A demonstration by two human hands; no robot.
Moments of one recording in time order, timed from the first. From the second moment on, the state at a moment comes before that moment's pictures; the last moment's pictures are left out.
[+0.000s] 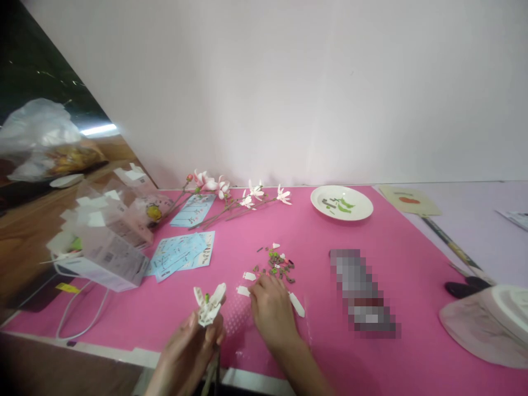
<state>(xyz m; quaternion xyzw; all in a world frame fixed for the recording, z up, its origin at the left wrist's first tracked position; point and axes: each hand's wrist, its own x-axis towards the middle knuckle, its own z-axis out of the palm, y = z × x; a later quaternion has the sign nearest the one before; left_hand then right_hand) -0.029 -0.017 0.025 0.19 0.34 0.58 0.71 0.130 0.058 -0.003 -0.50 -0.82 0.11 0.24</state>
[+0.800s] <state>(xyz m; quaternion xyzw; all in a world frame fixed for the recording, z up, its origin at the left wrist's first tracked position) -0.014 -0.025 0.037 0.22 0.32 0.56 0.73 0.114 0.099 -0.028 -0.50 -0.84 0.07 0.21</state>
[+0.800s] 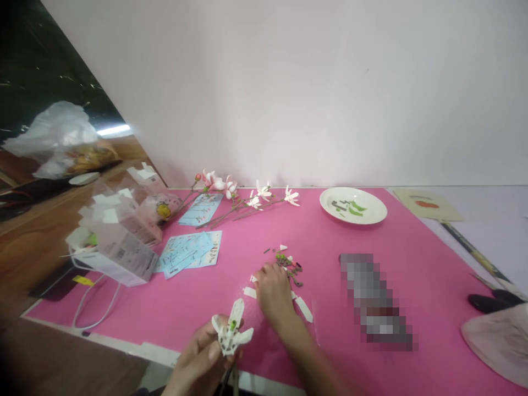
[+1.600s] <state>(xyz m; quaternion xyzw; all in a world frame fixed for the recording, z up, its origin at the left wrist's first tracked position) -0.016 -0.020 0.038 0.20 0.37 0.56 0.71 0.134 0.078 -0.012 -0.51 -0.71 0.32 0.38</state>
